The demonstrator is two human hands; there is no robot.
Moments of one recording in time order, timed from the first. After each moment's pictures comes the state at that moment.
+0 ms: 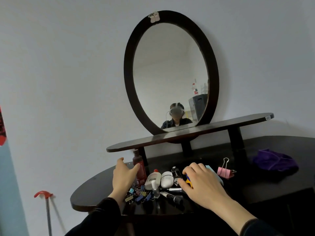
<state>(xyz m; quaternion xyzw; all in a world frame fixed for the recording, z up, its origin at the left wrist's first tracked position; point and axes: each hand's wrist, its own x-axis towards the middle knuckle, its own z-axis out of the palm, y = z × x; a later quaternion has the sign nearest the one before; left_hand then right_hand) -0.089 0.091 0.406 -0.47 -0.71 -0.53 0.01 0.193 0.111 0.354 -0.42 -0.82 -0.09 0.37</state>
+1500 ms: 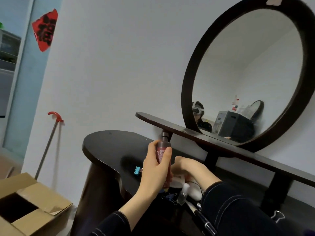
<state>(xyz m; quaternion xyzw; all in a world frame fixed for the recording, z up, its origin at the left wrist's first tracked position) -0.062 0.076 0.371 -0.43 -0.40 -0.80 -0.14 -0.004 0.188 0.438 -0.52 -0.85 0.10 -0.03</state>
